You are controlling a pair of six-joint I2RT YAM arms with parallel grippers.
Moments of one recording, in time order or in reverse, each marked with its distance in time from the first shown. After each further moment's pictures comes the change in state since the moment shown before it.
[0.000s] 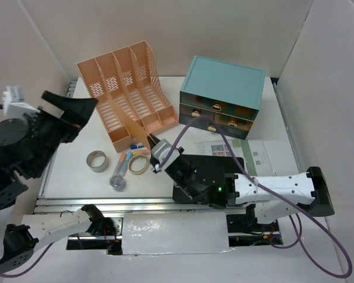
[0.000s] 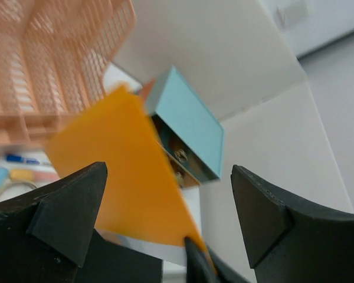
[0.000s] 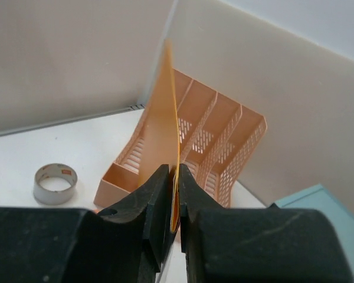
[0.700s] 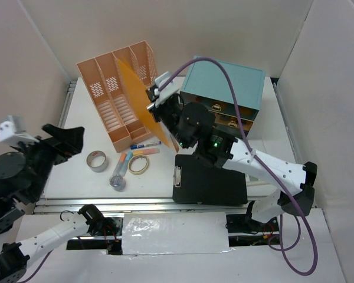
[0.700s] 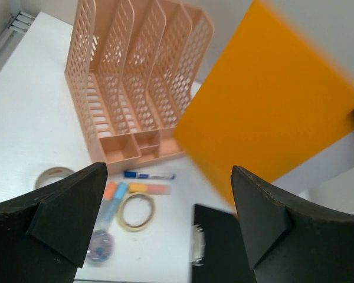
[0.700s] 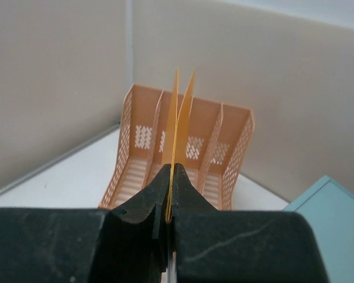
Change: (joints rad) left arm 0.000 -0.296 -0.300 0.028 -0.192 0.364; right arm -0.328 0.202 0.498 -0.416 -0.166 0.363
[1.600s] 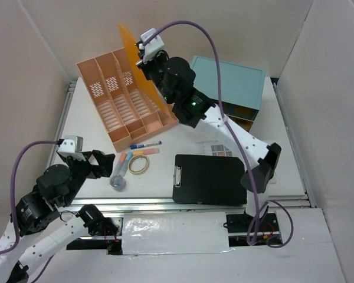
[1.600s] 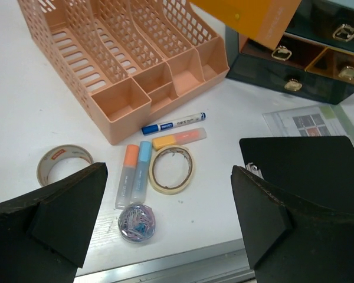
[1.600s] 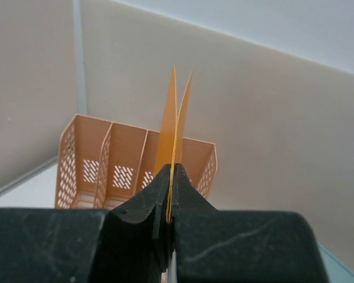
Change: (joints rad) left arm 0.000 -0.231 -0.588 0.215 0.266 0.283; right arm -0.266 0.383 0.537 -0.100 -0.182 -0.055
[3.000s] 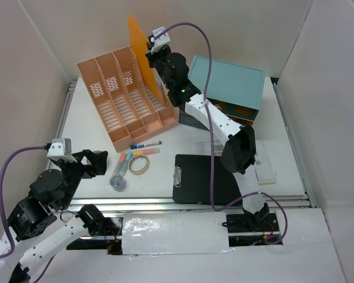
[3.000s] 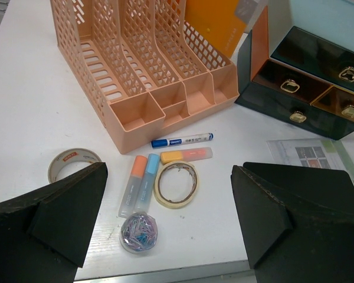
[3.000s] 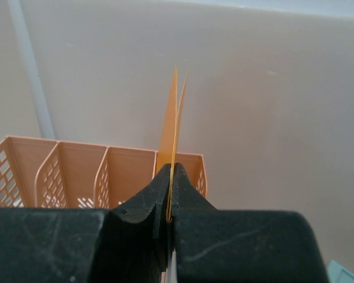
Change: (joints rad) left arm 0.000 -0.081 -0.025 0.013 -0.121 -0.050; right arm -0.214 0.356 0.145 0.262 -0.157 0.121
